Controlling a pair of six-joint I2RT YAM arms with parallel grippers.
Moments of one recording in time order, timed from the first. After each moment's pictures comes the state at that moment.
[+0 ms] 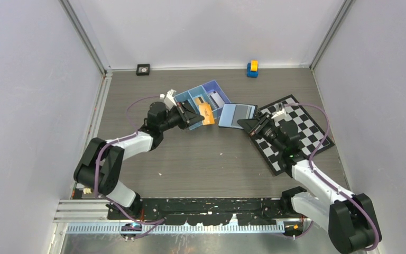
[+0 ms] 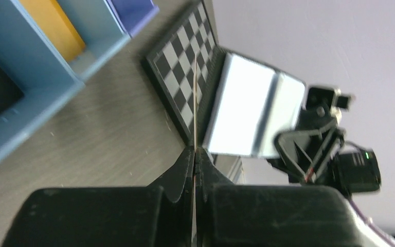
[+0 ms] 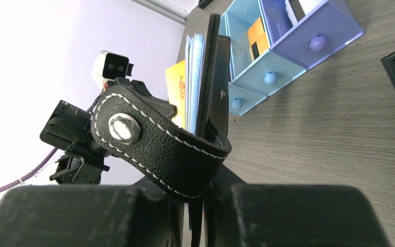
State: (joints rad) left arm -0.41 1.52 0.69 0.62 0.55 -1.05; right arm 0.29 0.99 0.38 0.51 -0.35 1.01
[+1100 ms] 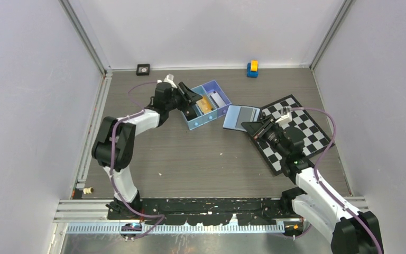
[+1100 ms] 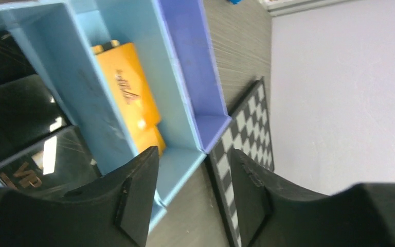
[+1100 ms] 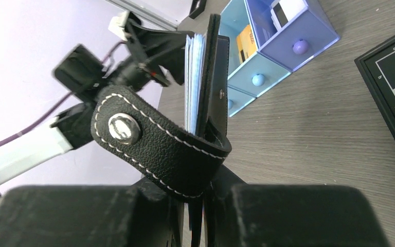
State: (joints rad) left arm -0.34 1.86 1.10 0.37 0.32 -1.00; right arm 0.29 0.81 0.35 0.37 -0.27 0.96
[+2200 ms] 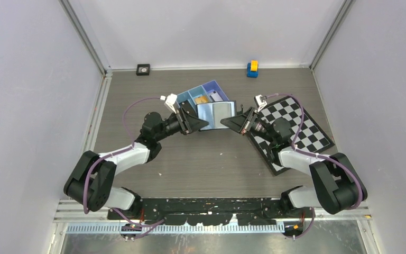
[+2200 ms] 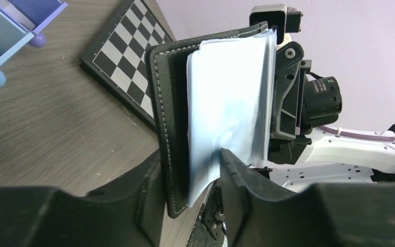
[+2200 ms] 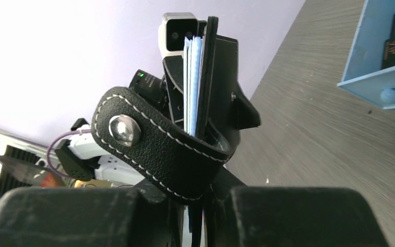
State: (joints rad) left arm -0.50 1.38 0.58 0.82 0.58 -0.98; right arm 0.37 1.34 0.42 1.18 -0.71 1.29
